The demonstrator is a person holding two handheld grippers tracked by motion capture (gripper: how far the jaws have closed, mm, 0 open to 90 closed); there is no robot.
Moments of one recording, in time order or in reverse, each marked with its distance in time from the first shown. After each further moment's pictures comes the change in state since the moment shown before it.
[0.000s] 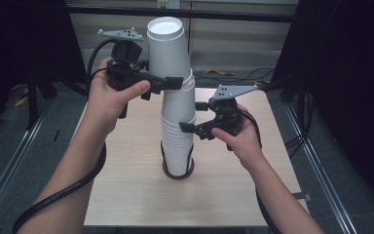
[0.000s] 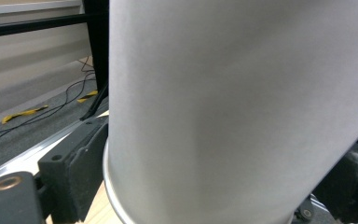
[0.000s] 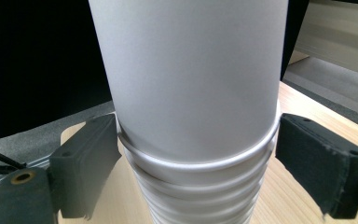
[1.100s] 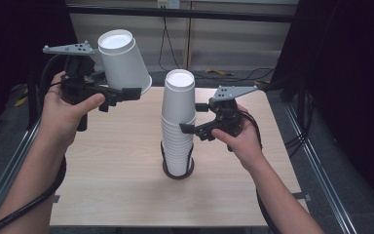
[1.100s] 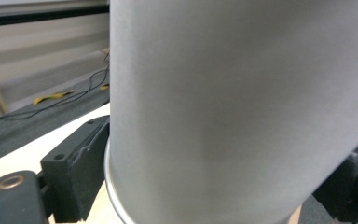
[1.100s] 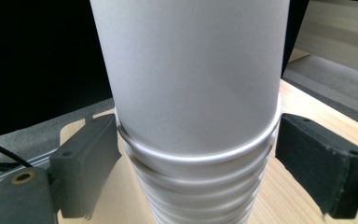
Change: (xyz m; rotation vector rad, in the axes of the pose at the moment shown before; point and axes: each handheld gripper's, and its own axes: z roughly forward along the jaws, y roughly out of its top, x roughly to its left) left arm 0.024 -0.042 -0.069 0.023 0.087 -0.025; right arm 0.000 -0.002 0.000 0.009 0.001 -0.001
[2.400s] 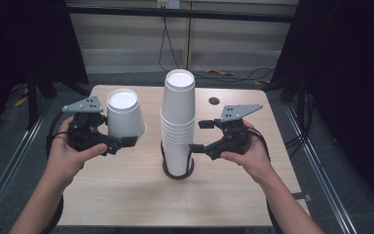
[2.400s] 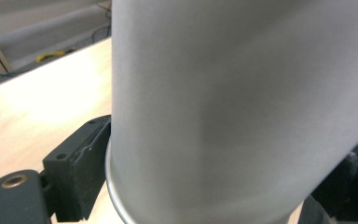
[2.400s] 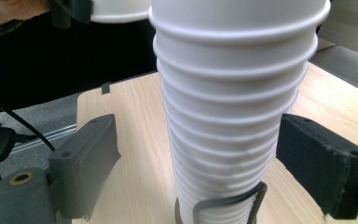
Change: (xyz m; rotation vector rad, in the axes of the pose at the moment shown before) left arm -0.008 -0.100 0.013 0.162 0.021 0.027; right arm 0.005 -0.043 -0.015 0.045 0.070 -0.042
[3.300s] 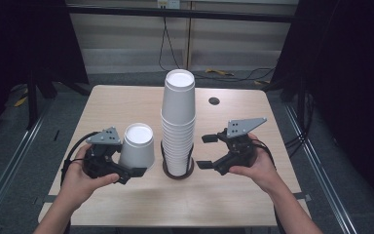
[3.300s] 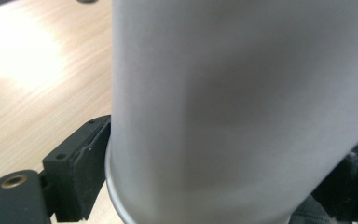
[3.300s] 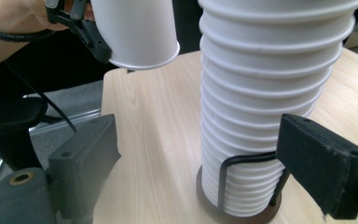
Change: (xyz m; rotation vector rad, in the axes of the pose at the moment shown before) left arm -0.024 -0.050 0.034 0.124 -0.064 0.031; right arm 0.006 -0.033 -0.008 0.028 0.105 -0.032
